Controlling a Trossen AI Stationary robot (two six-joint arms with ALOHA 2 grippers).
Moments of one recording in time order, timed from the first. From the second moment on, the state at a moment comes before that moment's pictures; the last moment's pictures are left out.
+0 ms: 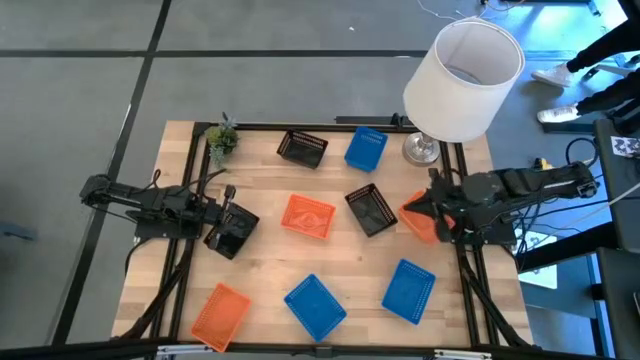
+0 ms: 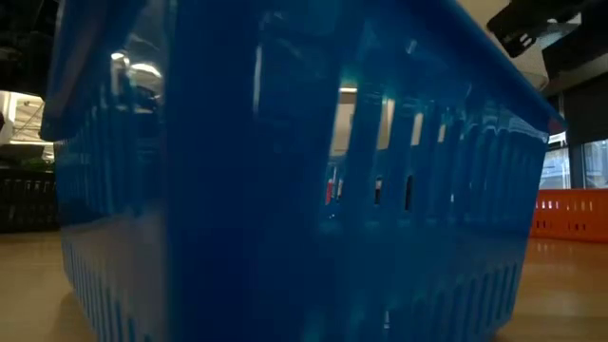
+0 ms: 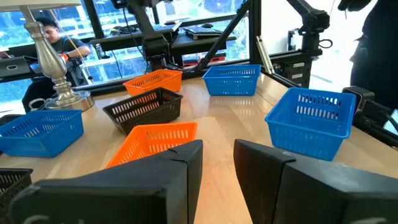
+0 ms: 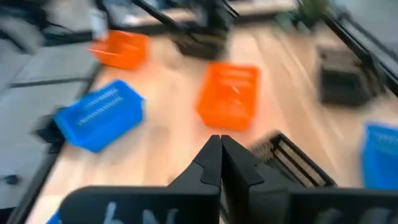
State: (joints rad) left arm -0.19 0.04 0.01 0.02 -0.04 0.12; right arm 0.23 0.64 0.76 -0.62 0.20 0.26
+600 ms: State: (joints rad) left arm -0.20 0.04 0.01 0.02 -0.04 0.12; right arm 0.03 1.16 1.15 -0.99 -0.01 0.68
